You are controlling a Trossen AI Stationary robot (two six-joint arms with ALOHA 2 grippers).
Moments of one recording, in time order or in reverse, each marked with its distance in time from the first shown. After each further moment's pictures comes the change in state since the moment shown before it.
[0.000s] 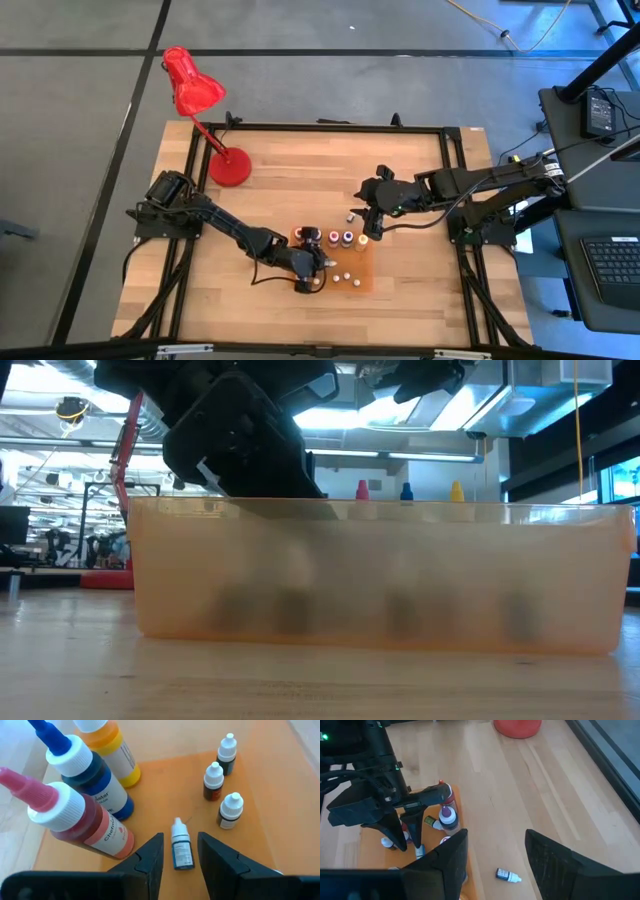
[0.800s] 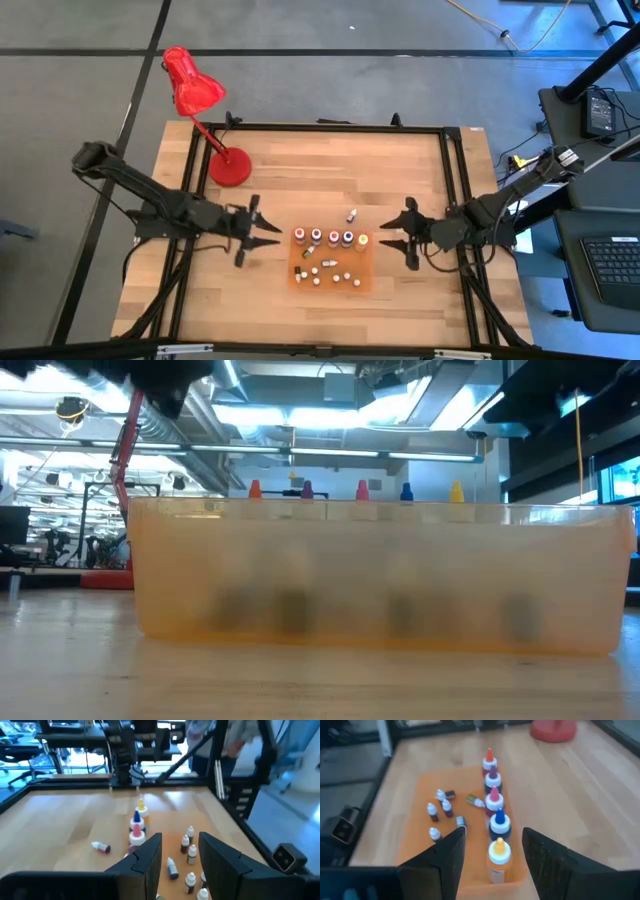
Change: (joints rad) left arm -0.021 -0.921 -0.589 0.236 0.071 -0.006; right arm 0.340 -0.395 -0.634 0.458 0.185 0.120
